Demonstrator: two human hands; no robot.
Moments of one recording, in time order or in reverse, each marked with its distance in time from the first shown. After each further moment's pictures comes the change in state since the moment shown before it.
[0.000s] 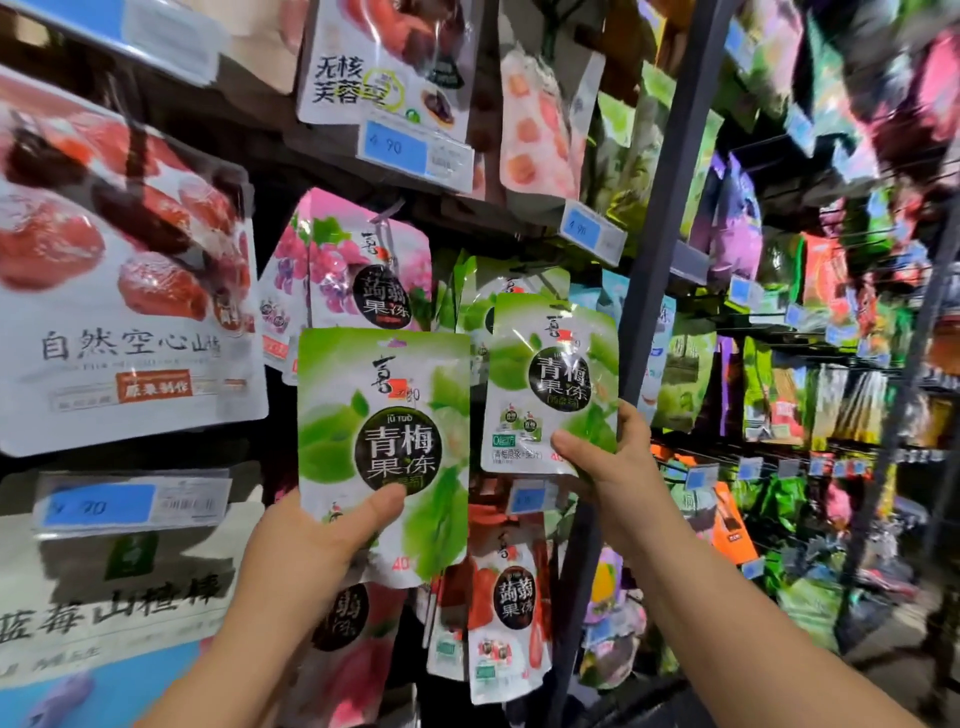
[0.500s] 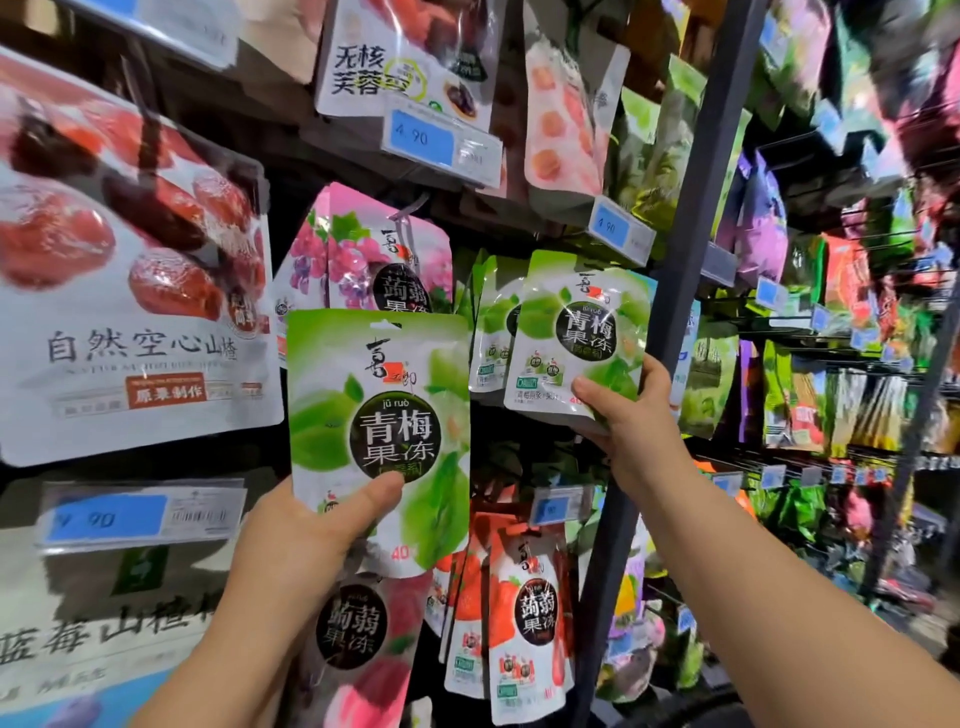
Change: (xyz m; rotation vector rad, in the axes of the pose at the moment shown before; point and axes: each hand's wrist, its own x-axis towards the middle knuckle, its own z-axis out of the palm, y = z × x) left_hand 0.019 0.005 -0.014 0.010 0.042 -0.002; right_hand 0.056 -0.014 0.019 0.001 0.074 -0.075
